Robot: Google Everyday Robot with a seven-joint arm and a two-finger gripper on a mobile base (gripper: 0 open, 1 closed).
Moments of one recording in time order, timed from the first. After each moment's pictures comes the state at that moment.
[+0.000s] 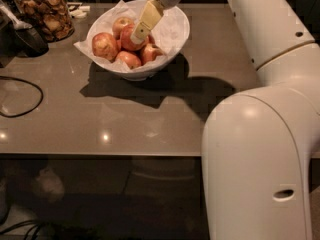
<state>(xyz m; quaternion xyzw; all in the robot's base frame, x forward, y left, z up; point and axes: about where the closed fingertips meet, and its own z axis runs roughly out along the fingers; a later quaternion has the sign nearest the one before) 0.708 0.038 0.976 -0.61 0.71 0.17 0.30</state>
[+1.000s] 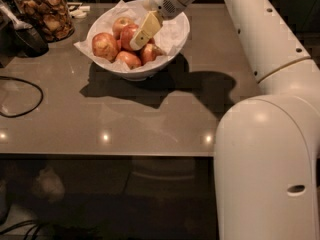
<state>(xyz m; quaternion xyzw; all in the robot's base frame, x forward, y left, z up) 0.722 0.052 0.956 -0.62 0.67 0.22 0.35</state>
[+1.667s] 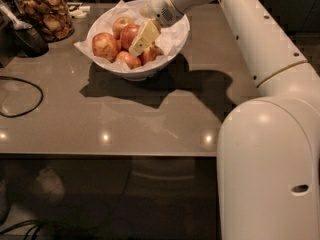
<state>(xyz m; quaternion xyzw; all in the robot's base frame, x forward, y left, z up) 0.720 0.058 0.938 -0.62 0.66 0.24 0.35</state>
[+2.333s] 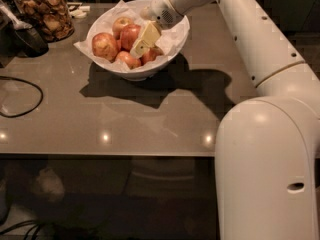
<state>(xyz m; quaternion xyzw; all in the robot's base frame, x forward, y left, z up) 0.721 0.058 0.930 -0.63 0.66 0.24 0.34</state>
